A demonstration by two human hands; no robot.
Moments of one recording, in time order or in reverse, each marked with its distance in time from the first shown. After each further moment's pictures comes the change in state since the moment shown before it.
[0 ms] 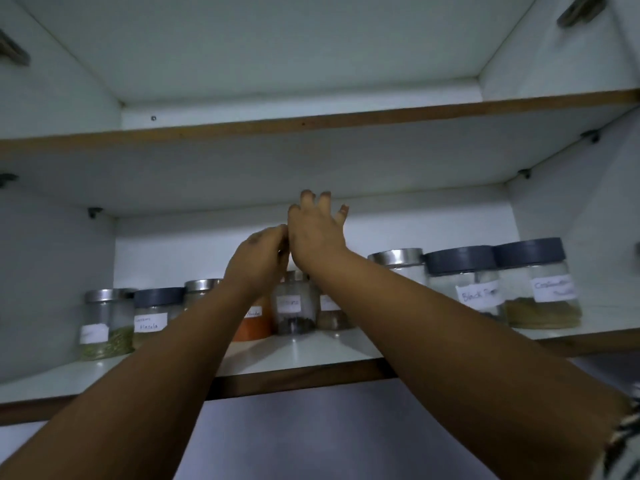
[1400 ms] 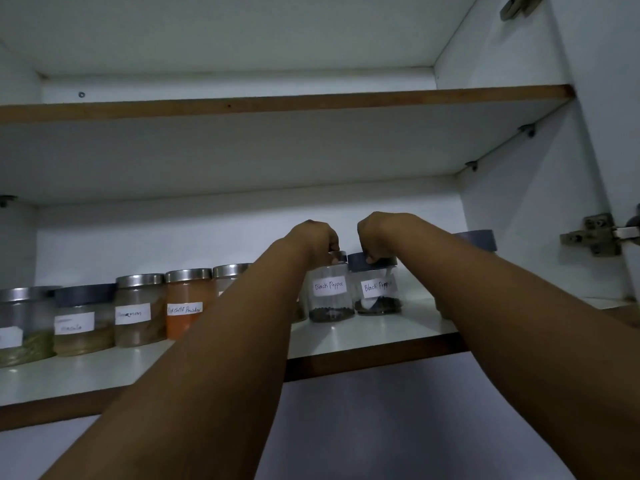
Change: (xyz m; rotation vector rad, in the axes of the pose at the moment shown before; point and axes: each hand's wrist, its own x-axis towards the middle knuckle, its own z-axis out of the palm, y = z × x) left_hand 0.072 0.115 0.084 0.190 -0.576 0.091; right_hand -0.006 0.174 -0.026 -0.466 -0.693 0.008
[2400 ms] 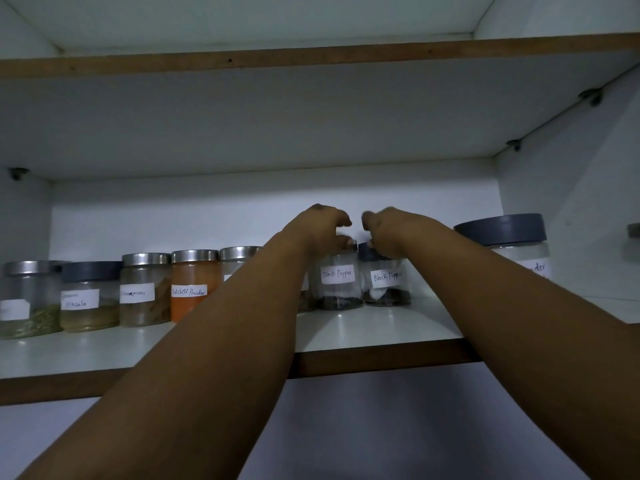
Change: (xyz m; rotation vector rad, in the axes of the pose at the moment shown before) left_hand 0.014 -0.023 0.028 -0.065 0.140 -0.026; right_hand 0.032 -0.005 0.040 0.238 0.217 -0.048
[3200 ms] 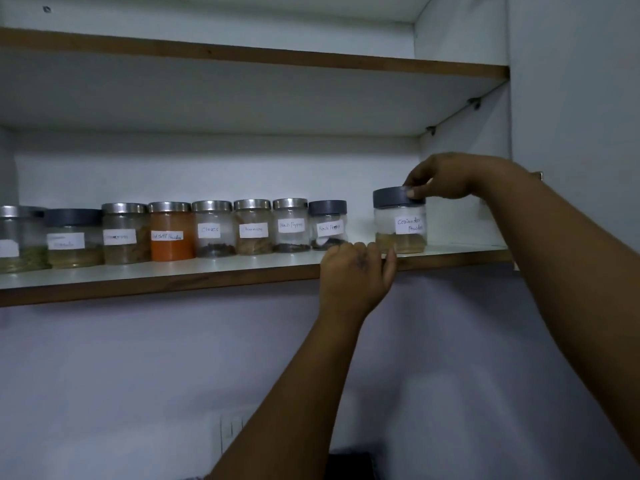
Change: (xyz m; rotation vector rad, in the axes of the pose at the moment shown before) left_hand -0.143 0.185 0.050 -0.018 0.758 -0.008; right_hand -0.159 0.113 -0.082 0.217 -0.096 0.082
